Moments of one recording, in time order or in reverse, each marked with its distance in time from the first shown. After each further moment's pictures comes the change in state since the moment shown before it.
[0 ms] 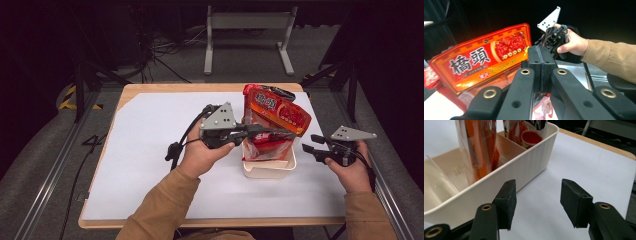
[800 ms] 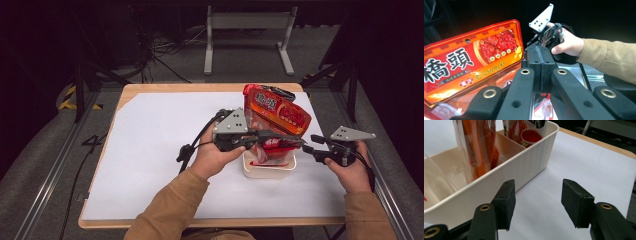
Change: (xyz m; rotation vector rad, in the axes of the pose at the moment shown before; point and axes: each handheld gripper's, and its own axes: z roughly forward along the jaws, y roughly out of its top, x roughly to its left) left arm 0.001 -0.013 0.029 -0.014 -0.063 0.001; right arm -0.001 -0.002 0.002 0.004 0.001 0.001
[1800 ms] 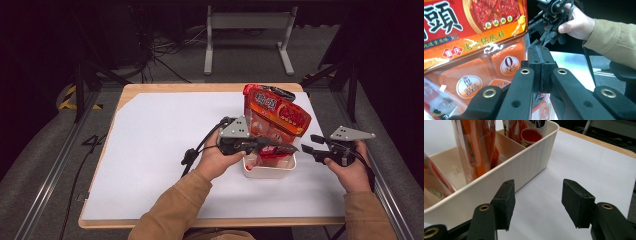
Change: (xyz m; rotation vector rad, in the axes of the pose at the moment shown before) left arm 0.012 -0.041 0.022 0.066 -0.010 -0.069; right arm 0.000 0.000 0.001 0.000 0.001 0.000
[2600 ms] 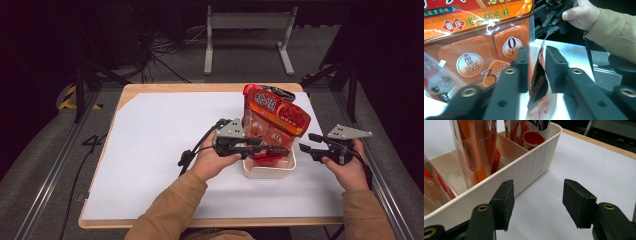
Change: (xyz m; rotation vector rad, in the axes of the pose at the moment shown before) left arm 0.005 -0.013 -0.004 0.059 0.000 -0.058; right arm 0.001 0.004 0.006 0.000 0.009 -0.005
